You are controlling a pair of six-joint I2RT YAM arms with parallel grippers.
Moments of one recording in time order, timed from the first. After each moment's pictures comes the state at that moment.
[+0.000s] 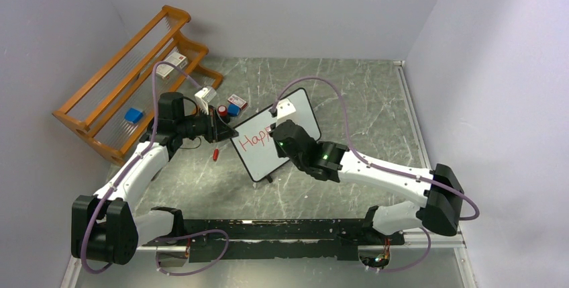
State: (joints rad) left arm -0.15 1.16 0.72 -0.13 0.90 -0.20; right arm 1.10 1.33 1.00 -0.25 0.53 0.30
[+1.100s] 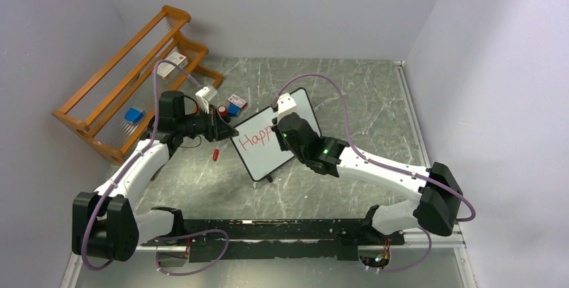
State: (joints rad) left arm -0.15 1.18 0.74 -0.14 0.90 -0.19; right arm 1.01 1.34 0.98 -0.17 0.47 0.19
